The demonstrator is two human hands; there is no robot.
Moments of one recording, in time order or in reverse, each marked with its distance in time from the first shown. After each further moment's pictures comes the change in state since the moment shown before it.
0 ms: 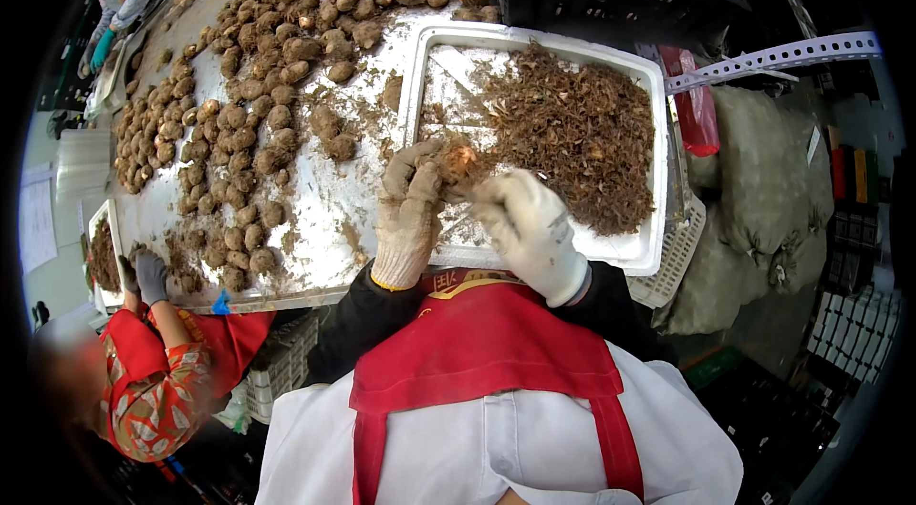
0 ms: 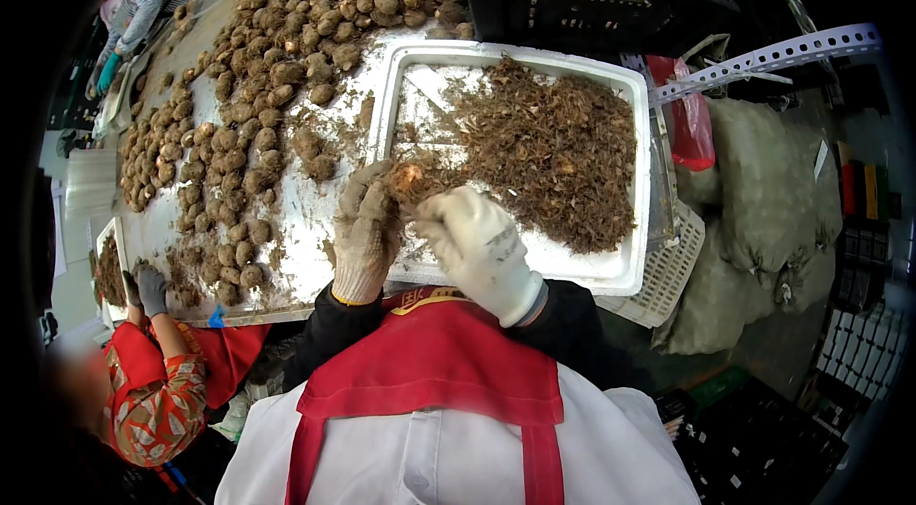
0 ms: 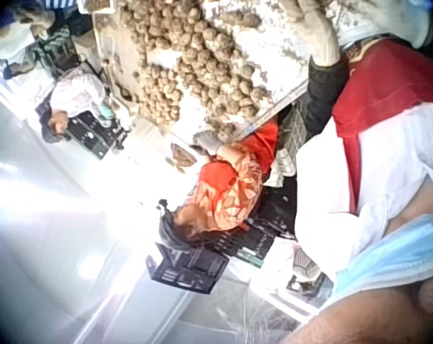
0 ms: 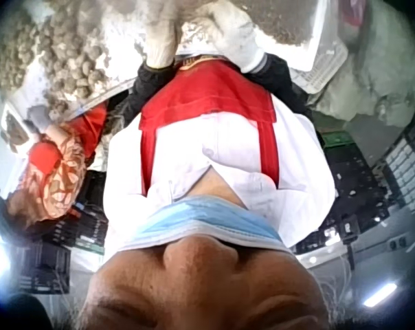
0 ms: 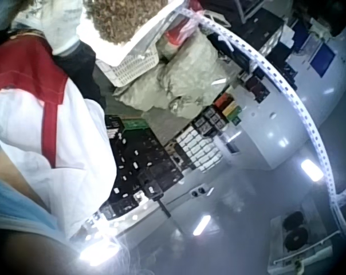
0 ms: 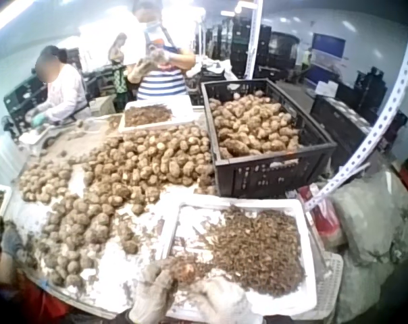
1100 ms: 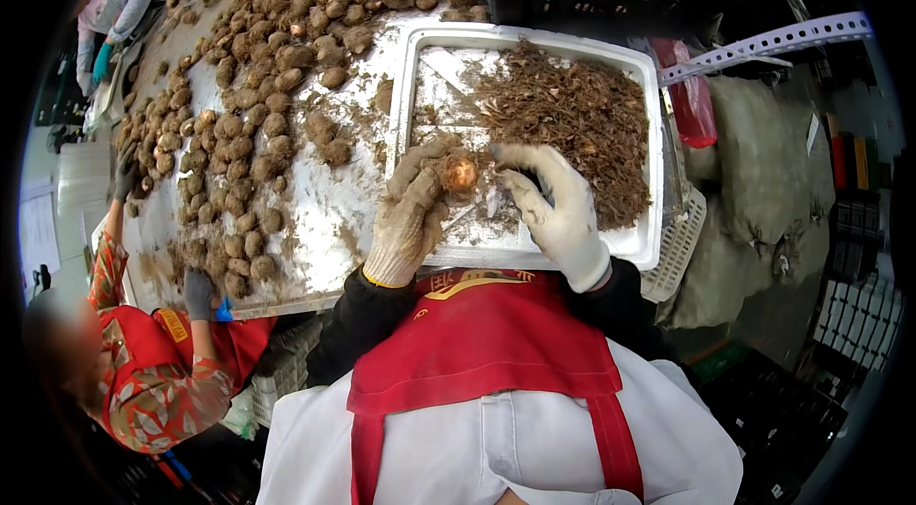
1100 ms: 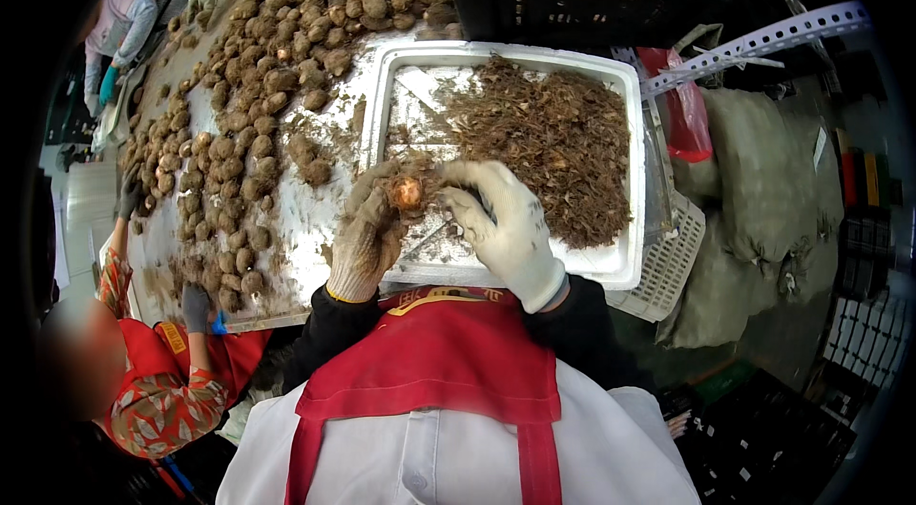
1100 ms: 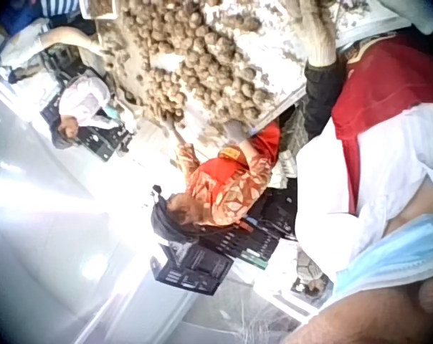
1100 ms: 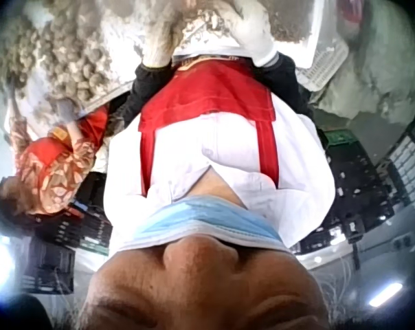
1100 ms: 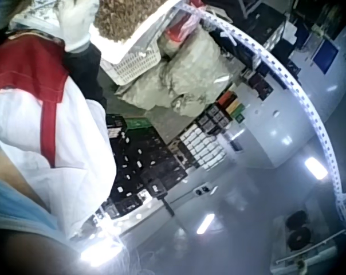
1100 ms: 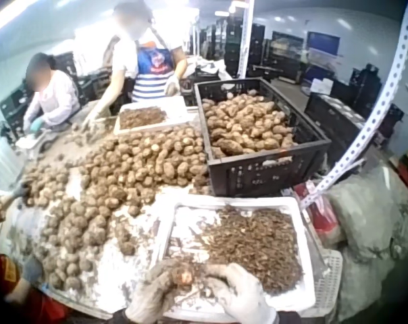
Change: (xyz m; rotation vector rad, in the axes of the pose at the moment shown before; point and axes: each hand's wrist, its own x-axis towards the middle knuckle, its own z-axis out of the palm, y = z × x) left_hand 0.006 -0.007 -0.006 -0.173 -0.133 -0.114; right_hand 0.009 0.010 -0.026 0.144 0.159 0.058
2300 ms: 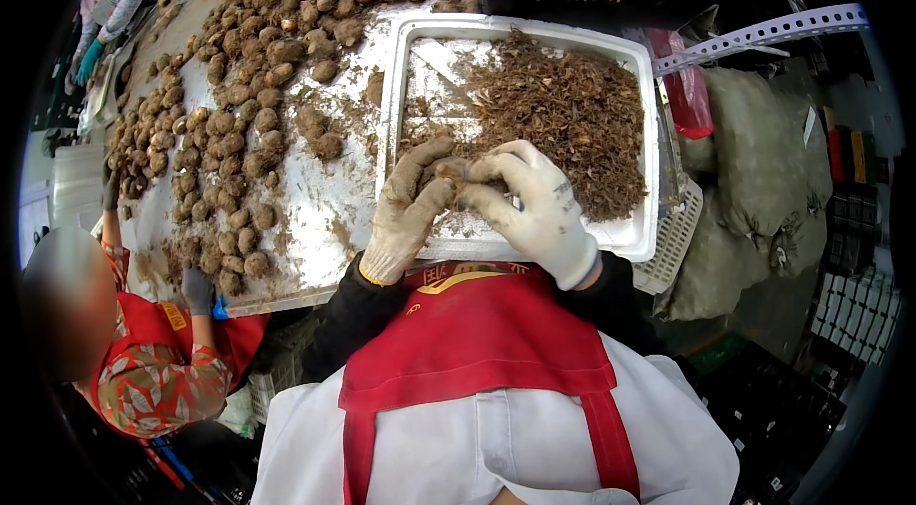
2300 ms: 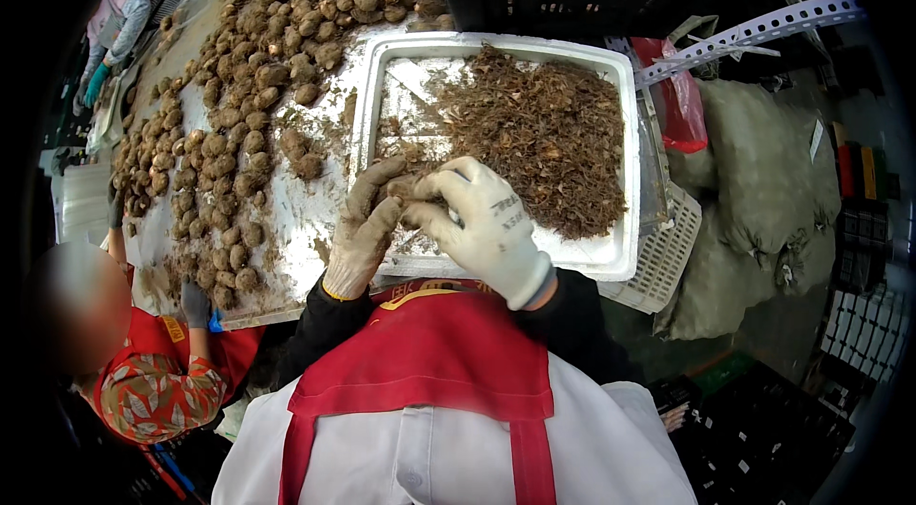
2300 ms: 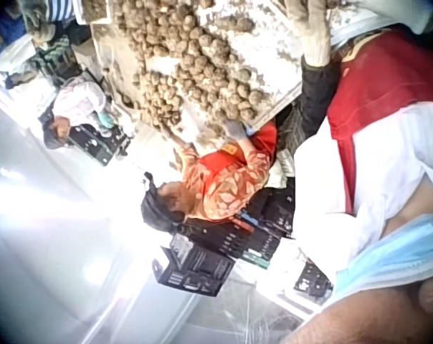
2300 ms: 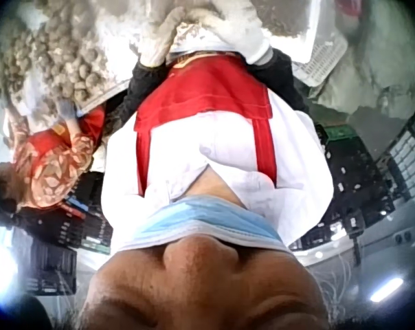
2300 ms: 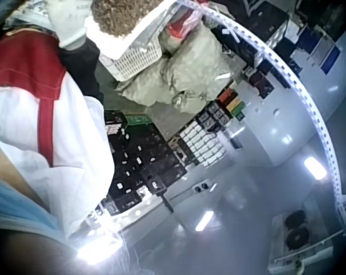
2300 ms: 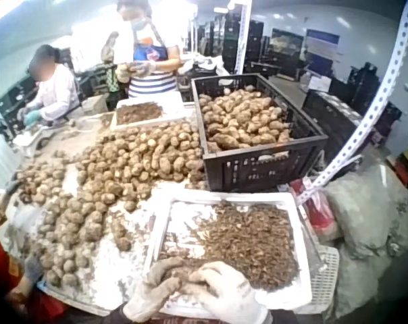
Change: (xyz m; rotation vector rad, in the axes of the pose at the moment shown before) left_hand -0.006 0.001 -0.005 0.466 -0.060 0.035; right_hand 0.000 -0.010 0.002 -0.122 -0.196 0.016
